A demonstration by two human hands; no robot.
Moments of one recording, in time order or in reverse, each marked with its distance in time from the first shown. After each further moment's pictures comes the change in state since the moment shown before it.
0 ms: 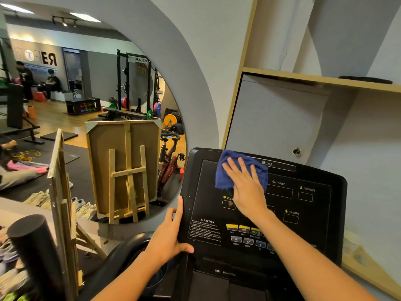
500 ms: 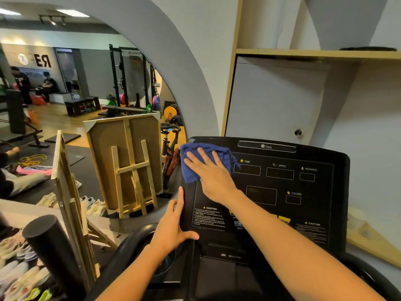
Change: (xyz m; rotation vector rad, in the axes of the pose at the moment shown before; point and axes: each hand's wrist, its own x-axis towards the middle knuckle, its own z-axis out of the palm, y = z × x) left_hand -0.003 -0.005 0.004 -0.067 0.065 0.026; right_hand 0.028 -0.073 0.023 0.088 -0.072 -0.254
